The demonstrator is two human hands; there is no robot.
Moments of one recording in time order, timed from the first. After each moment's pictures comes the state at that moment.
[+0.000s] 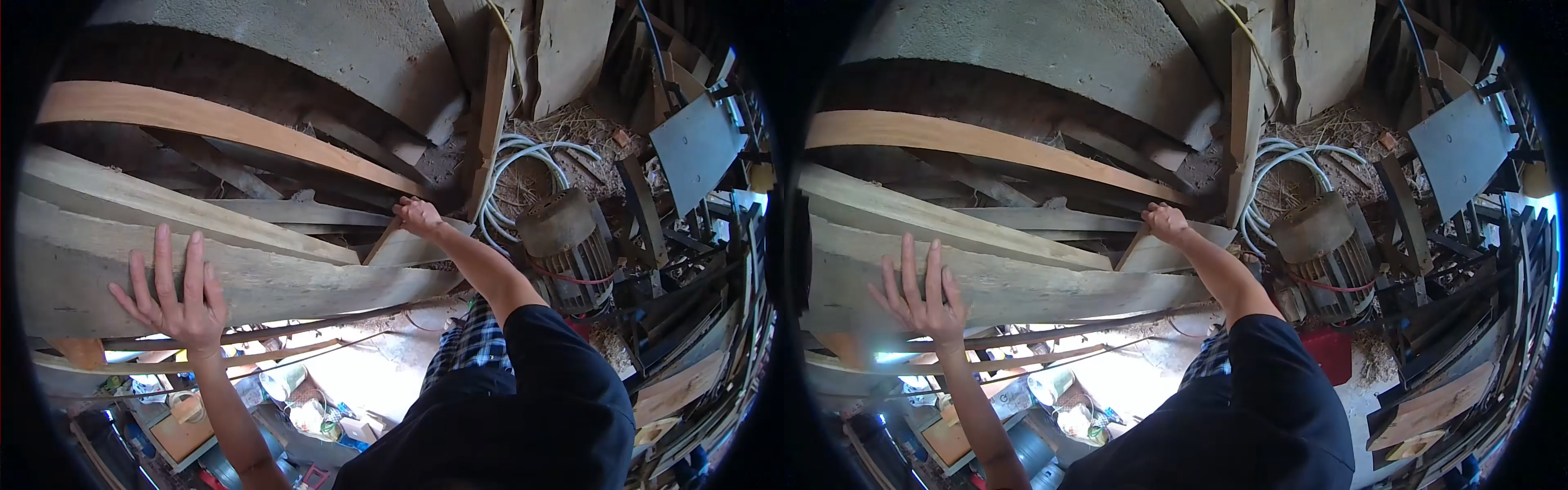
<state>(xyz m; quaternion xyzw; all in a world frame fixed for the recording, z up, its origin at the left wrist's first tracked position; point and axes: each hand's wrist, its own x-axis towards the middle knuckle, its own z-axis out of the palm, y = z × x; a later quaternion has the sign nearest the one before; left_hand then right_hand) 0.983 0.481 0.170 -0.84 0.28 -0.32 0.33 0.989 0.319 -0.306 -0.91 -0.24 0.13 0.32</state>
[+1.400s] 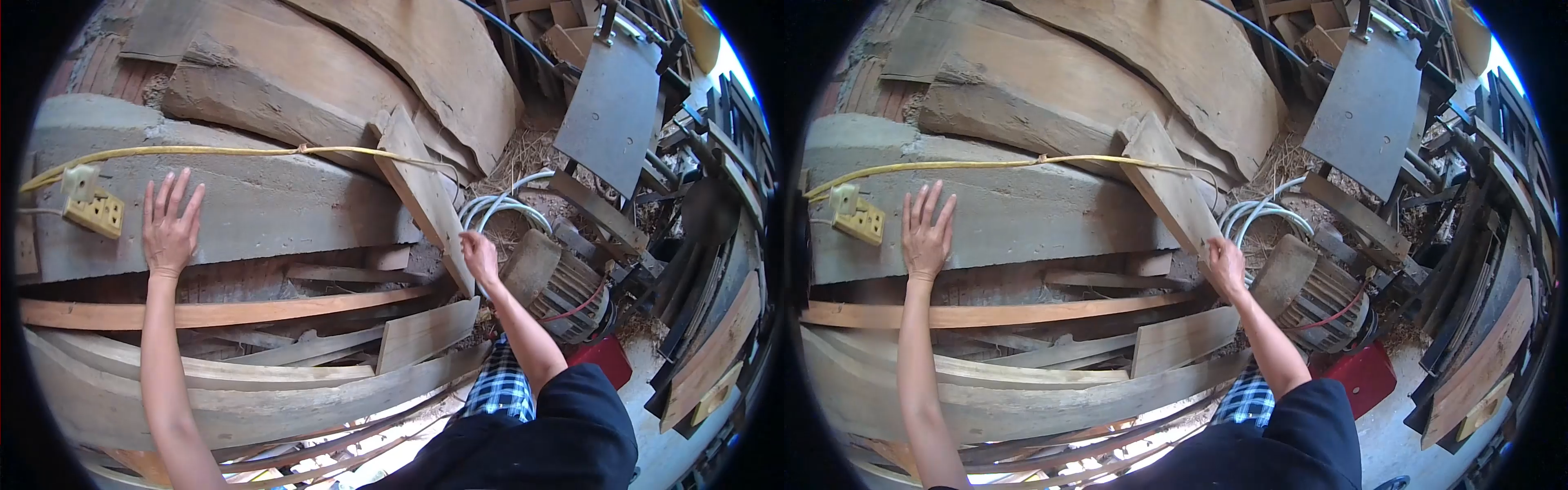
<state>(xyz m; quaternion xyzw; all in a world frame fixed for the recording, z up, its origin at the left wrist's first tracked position) 1.267 0.332 0.199 -0.72 0.51 -0.26 0.39 1.000 0.083 -0.279 -0.76 0.32 -0.13 0.55</state>
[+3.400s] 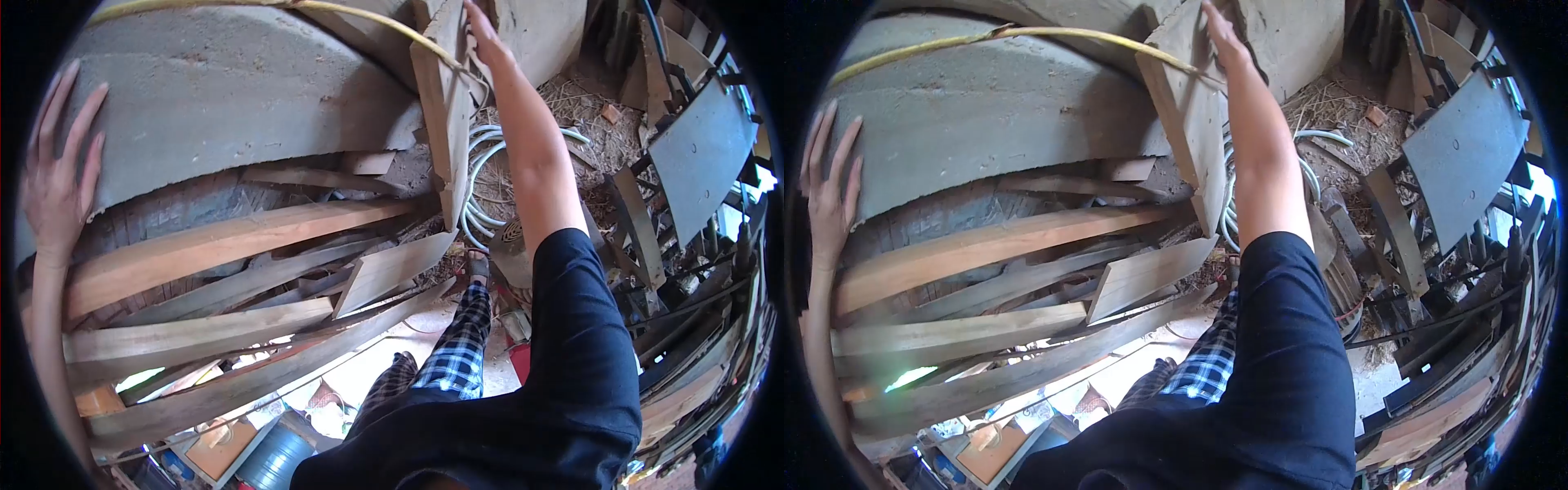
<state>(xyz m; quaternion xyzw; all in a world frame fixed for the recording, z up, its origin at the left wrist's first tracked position) 1.295 0.349 0.213 -0.69 0.54 -0.14 0.46 1.339 -0.031 -0.293 -0.52 0.28 0.07 0.81</state>
